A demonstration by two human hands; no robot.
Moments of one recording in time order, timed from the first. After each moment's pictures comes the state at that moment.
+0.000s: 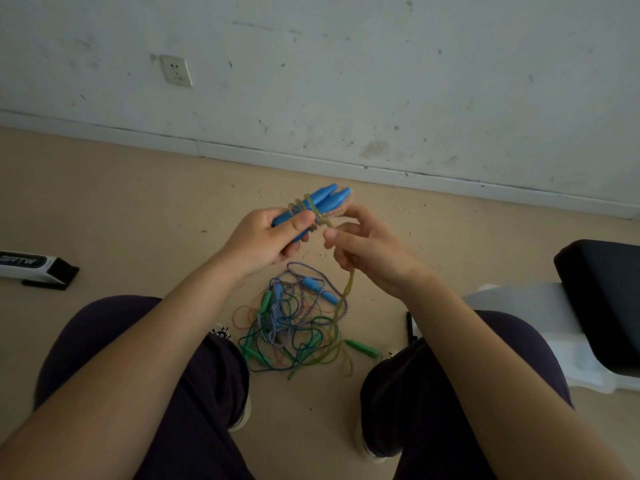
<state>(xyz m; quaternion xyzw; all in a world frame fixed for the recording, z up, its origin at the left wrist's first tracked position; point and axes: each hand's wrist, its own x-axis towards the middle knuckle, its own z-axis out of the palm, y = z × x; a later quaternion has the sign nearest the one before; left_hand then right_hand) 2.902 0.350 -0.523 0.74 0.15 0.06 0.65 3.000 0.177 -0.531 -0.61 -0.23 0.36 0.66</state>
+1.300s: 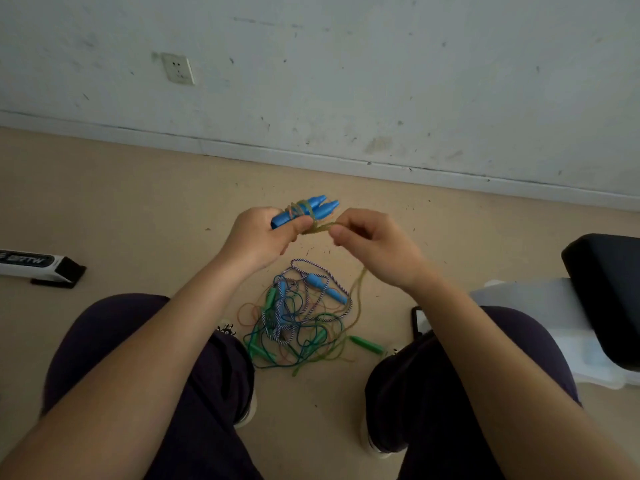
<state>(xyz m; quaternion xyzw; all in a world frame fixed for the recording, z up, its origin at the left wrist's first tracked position) 2.911 0.361 -0.540 0.85 0.21 0.12 0.47 2.986 0.172 -0.507 -0.77 -0.38 0.18 0.48</state>
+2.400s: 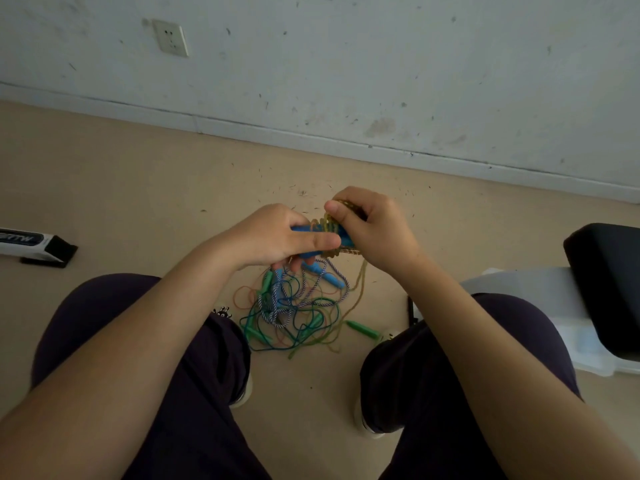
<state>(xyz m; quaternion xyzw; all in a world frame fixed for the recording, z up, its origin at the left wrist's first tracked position) 2.896 0.346 -0.513 0.85 0.09 -0.11 0.51 2.983 0.185 -0.513 -0.81 -0.37 0.10 0.45</state>
